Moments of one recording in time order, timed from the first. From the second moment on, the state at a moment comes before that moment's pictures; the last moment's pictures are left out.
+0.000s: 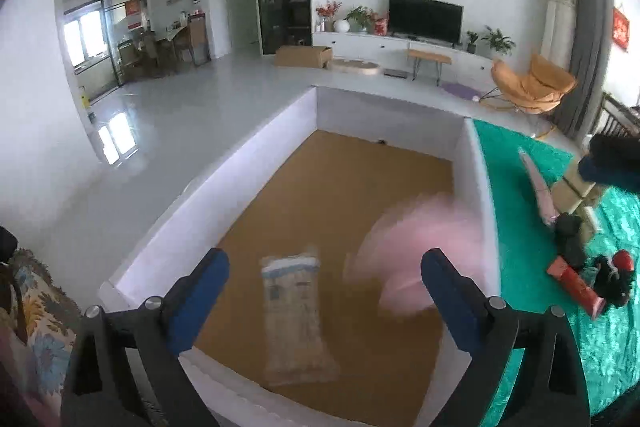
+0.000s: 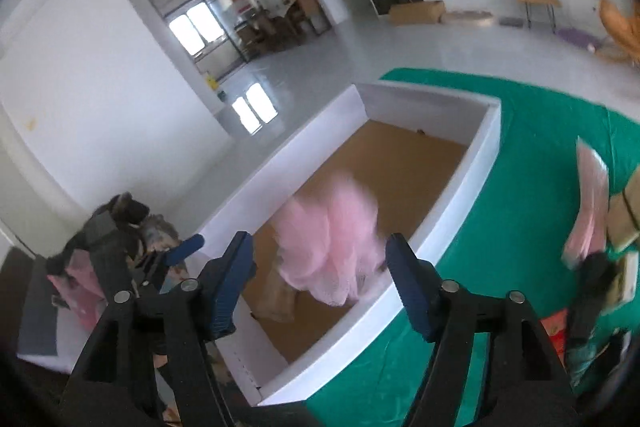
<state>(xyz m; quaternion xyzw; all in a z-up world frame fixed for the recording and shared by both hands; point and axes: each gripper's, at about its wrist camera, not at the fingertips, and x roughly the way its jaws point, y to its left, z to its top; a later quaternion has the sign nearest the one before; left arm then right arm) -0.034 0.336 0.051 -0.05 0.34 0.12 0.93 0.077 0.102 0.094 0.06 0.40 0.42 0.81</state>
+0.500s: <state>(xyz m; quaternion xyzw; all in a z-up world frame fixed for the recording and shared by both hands) 0.005 0.112 -0.029 -0.03 0.45 -0.15 0.88 0.000 -0.164 -0.056 0.01 0.40 -0.04 0.91</state>
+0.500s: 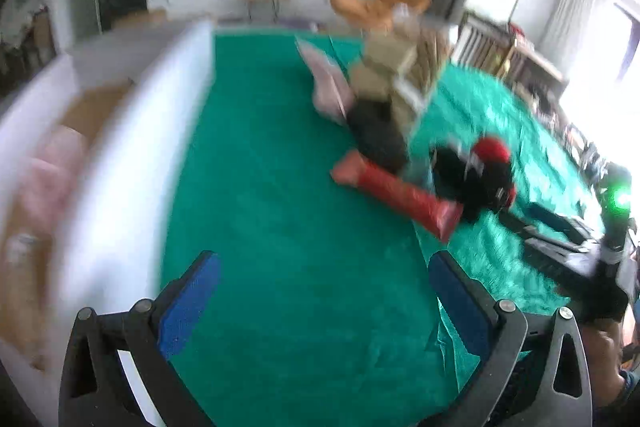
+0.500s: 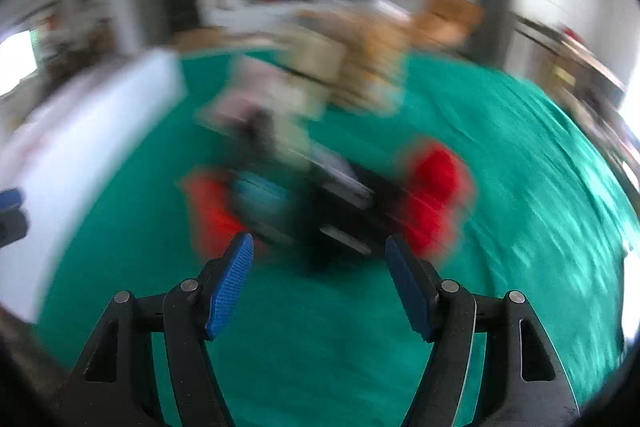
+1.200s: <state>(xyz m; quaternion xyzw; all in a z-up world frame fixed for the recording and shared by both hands) 0.132 0.054 -0.091 0.02 0.47 -0.06 0.88 0.036 -0.257 -0.076 0.07 0.43 -0.15 0.89</state>
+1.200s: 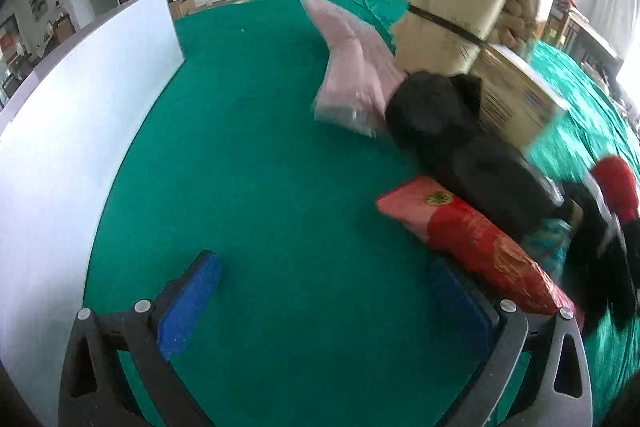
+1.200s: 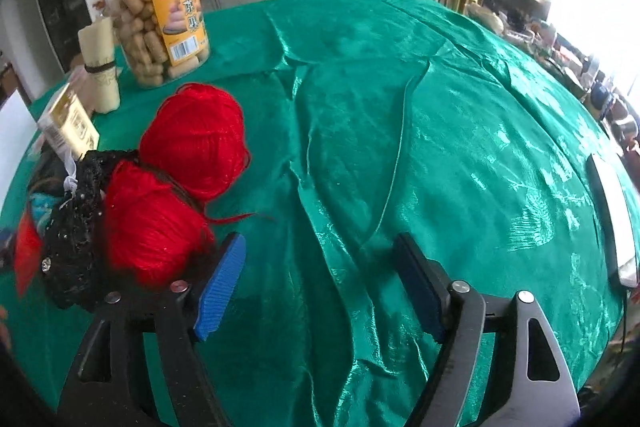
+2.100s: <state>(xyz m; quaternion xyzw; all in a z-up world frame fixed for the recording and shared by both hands) 0.160 0.048 -0.092 0.01 0.46 -0.04 0.89 0.038 -0.257 -0.077 0.07 0.43 -0.14 0.89</state>
